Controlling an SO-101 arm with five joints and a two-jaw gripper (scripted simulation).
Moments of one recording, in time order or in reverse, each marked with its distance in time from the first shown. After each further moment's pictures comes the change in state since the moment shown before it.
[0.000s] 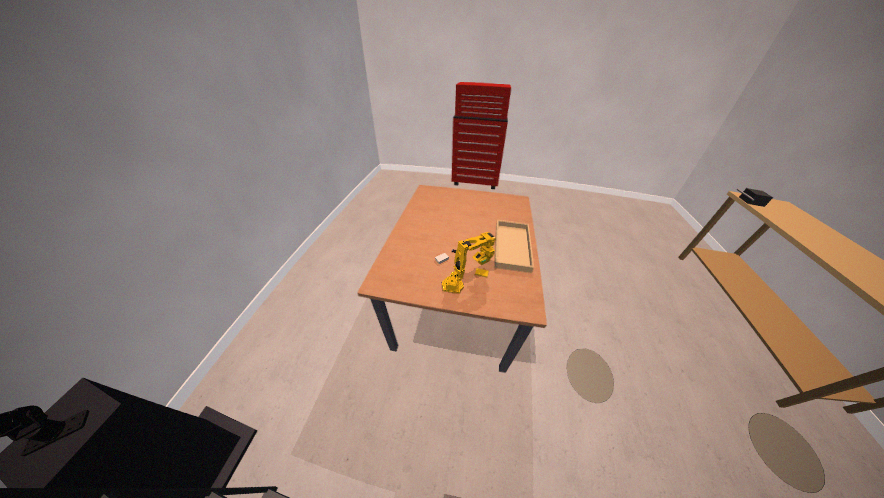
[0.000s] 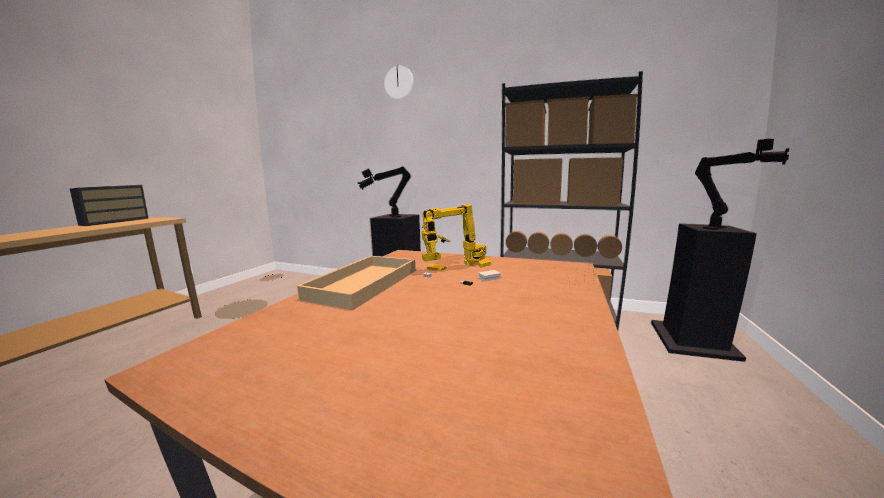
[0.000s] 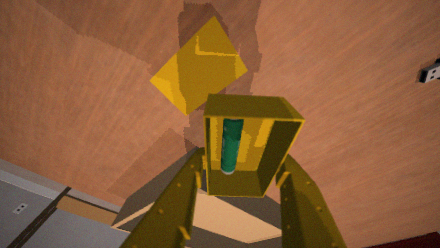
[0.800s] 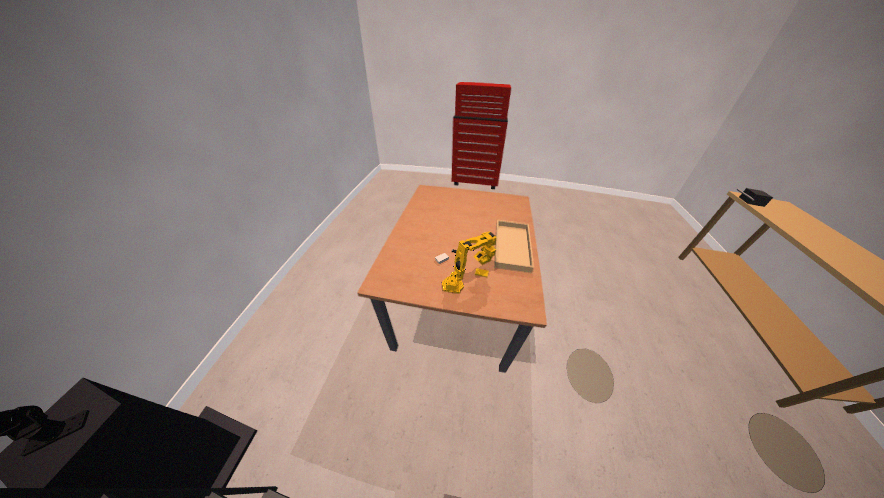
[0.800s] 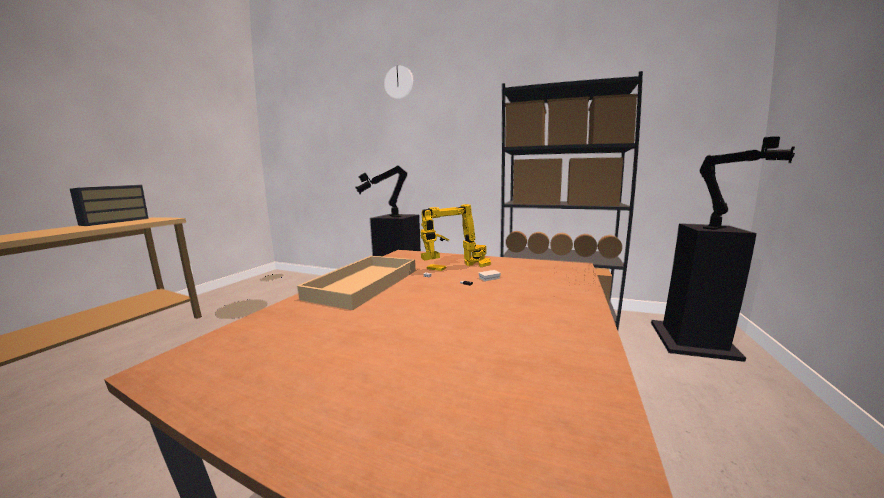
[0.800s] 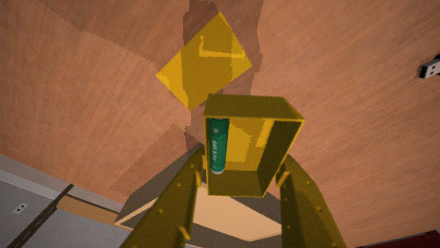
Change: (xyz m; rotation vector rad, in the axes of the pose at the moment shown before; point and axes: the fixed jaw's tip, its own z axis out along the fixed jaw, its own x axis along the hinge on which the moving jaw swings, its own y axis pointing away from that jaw) arm 0.003 0.004 -0.004 0.001 -0.001 0.000
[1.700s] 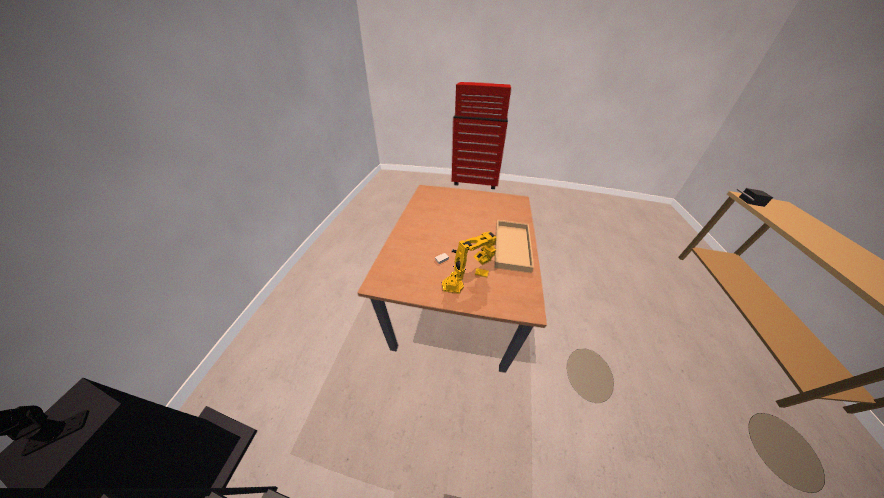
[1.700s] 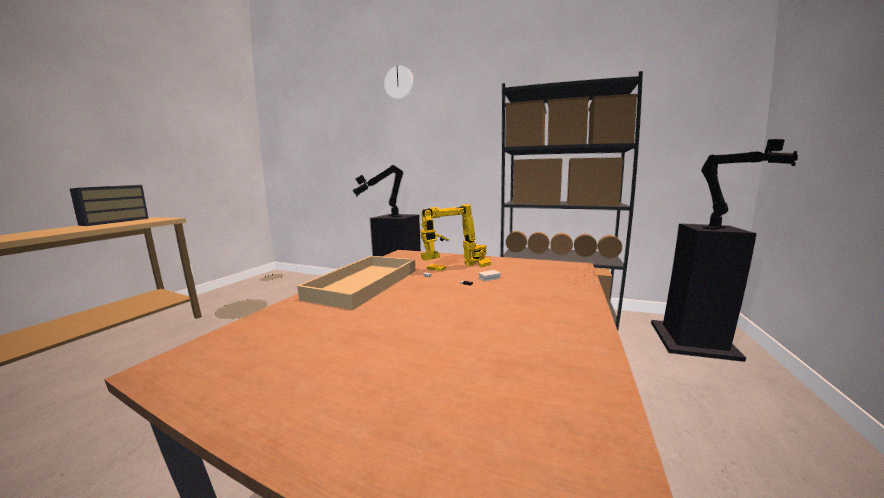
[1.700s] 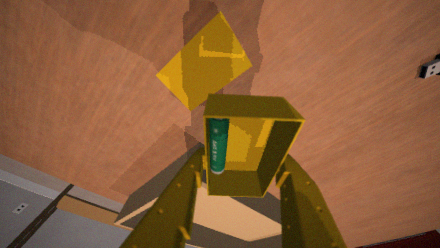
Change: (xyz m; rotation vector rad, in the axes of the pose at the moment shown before) arm 0.000 0.000 0.000 0.000 0.000 0.000
